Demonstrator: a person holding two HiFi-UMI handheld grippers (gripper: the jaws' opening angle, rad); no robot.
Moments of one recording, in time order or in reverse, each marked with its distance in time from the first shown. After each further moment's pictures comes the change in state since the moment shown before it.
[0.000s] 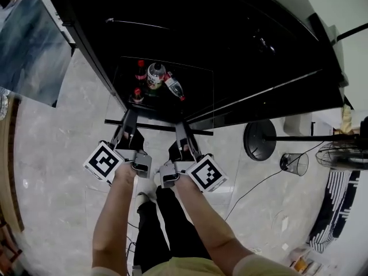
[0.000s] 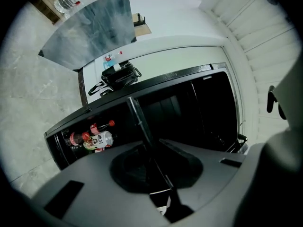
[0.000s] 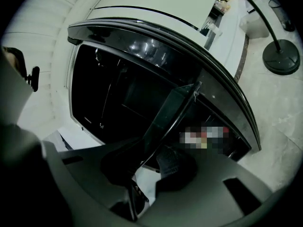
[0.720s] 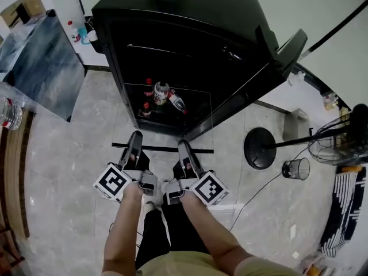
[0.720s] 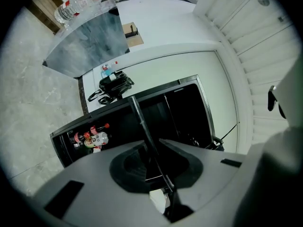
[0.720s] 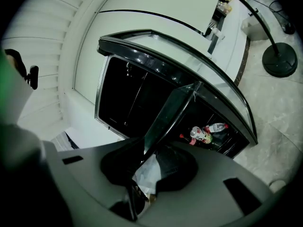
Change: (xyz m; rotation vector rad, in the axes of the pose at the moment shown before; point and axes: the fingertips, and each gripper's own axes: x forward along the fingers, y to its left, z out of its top) left arm -0.096 -0.076 0.005 0.024 -0.033 -0.003; right arm -0.087 0.079 -0.012 0.005 0.005 0.063
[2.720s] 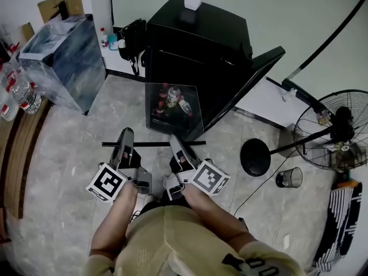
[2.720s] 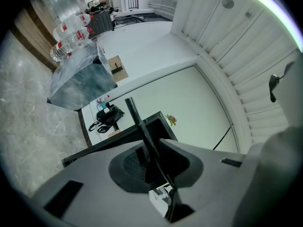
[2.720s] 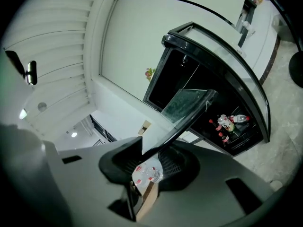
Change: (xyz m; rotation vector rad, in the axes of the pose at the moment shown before) left arm -0.195 -0.150 0.069 0.152 -0.220 -0.012; right arm -0.108 0.189 -0.054 -0.121 0.206 0.225
